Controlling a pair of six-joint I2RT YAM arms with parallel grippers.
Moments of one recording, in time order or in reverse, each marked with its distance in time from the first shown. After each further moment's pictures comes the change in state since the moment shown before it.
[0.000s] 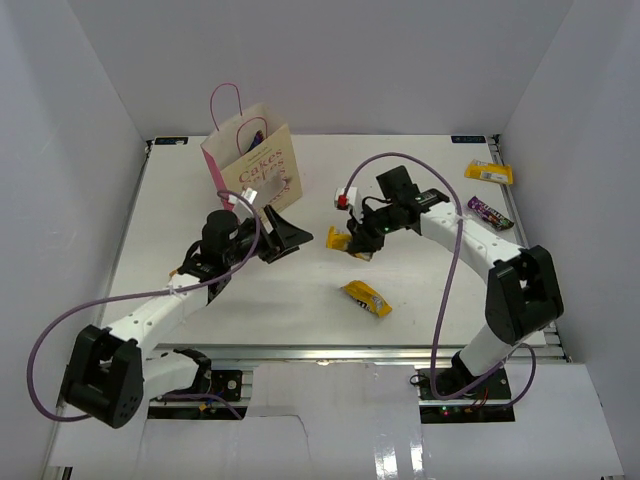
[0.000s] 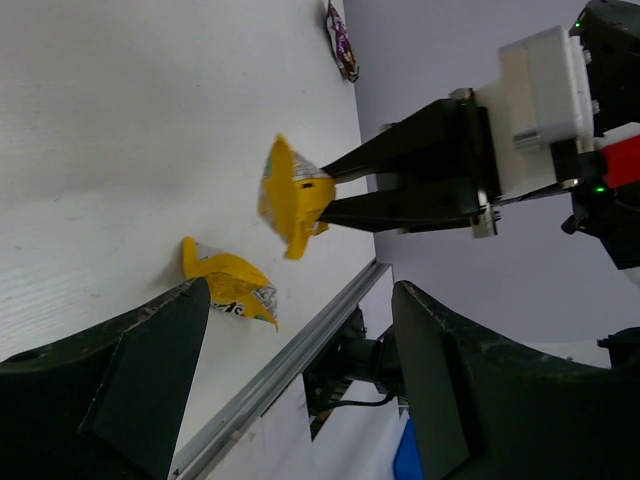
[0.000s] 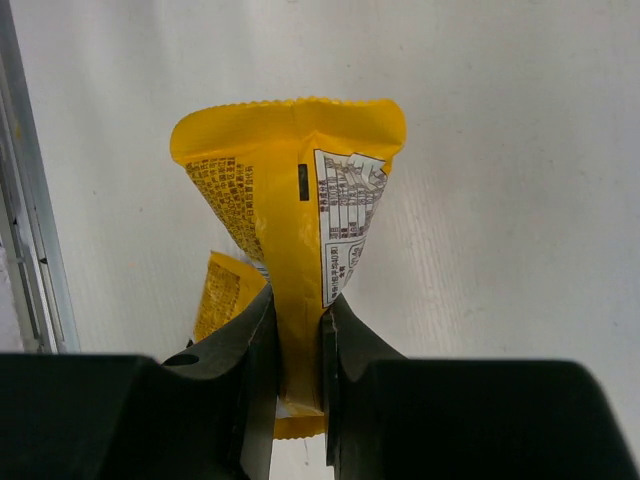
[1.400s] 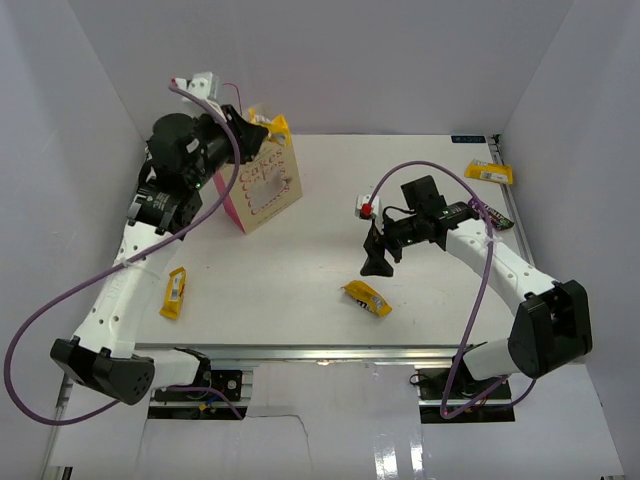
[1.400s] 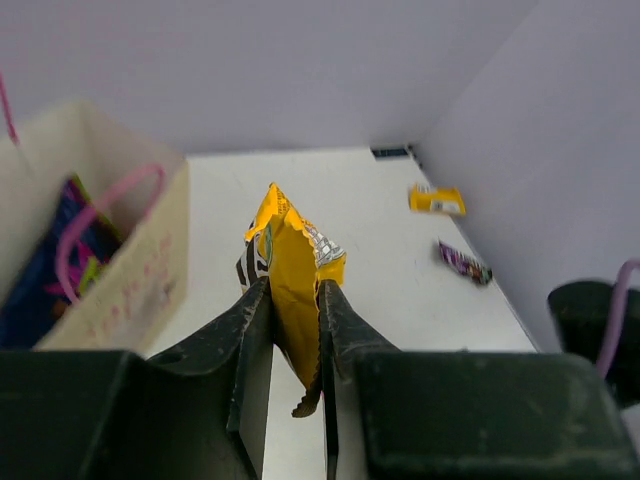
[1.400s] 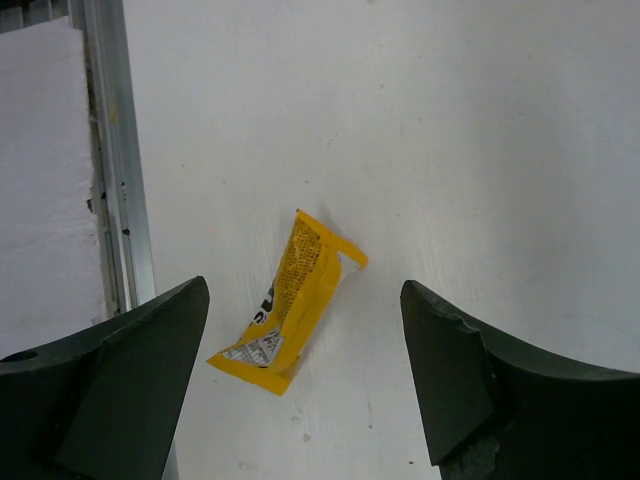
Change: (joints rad) left arm 0.032 0.138 0.855 -0.516 -0.351 0.605; right arm -0.048 -0.198 -0.115 -0.063 -0.120 -0.019
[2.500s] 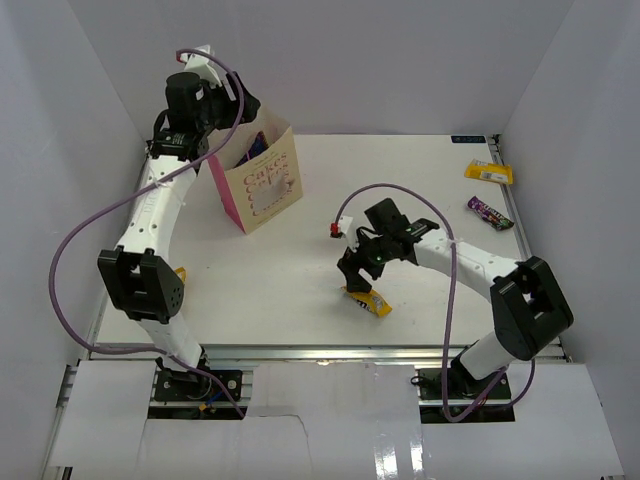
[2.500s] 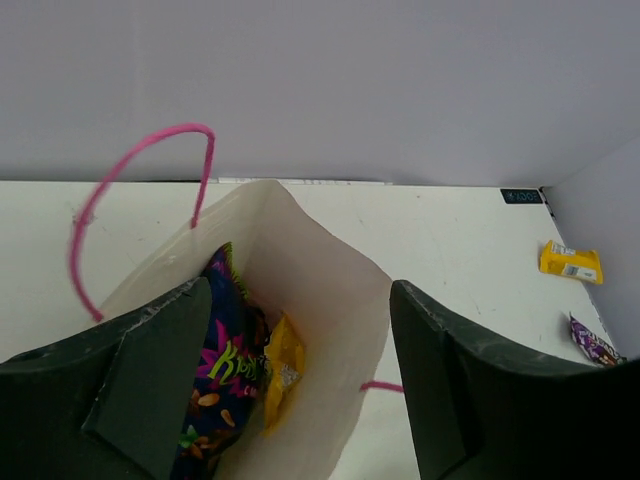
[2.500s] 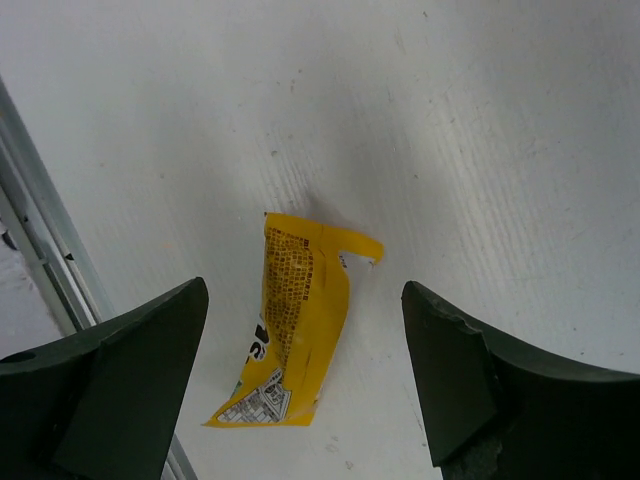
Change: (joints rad) left arm 0.227 0.496 0.378 0.027 0.050 0.047; right arm 0.174 0.113 -0.115 0.156 0.294 0.253
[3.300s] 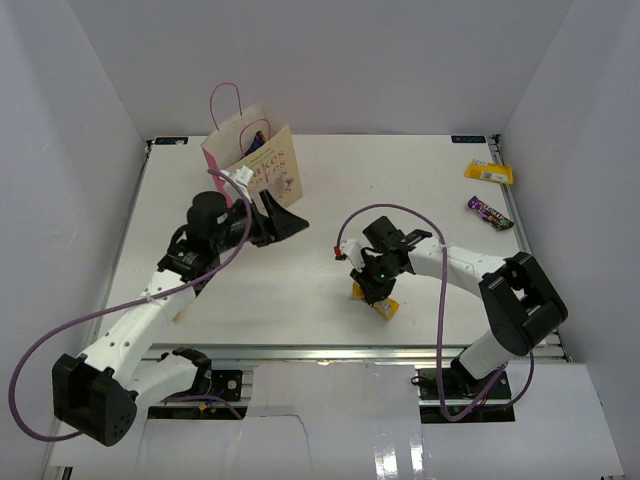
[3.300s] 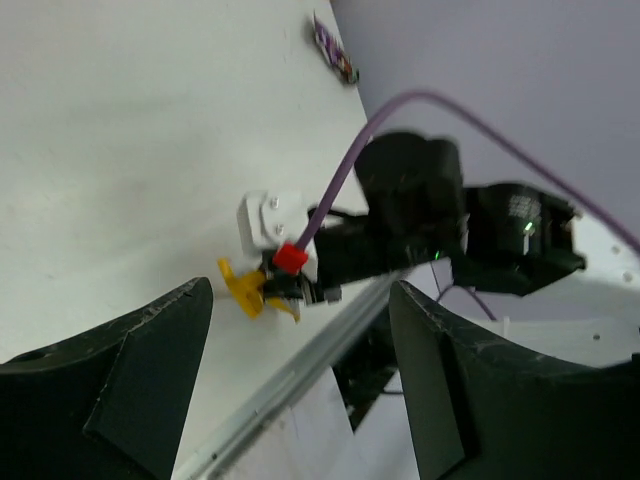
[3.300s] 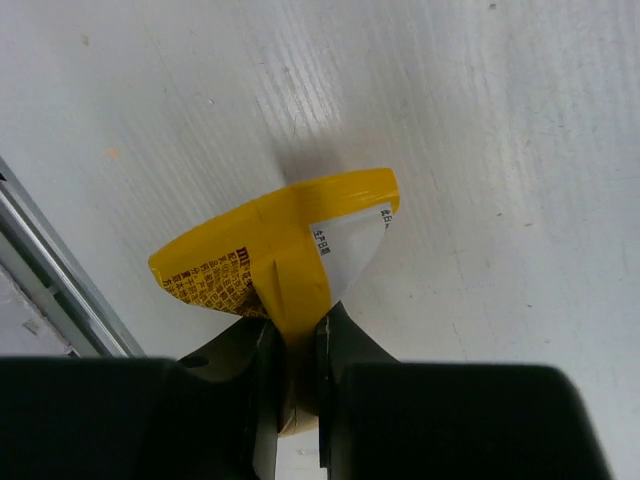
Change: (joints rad) left arm -0.256 -0.727 -0.966 0.191 0.266 -0.429; right arm 0.056 0.055 -0.101 -0.070 0.179 0.013
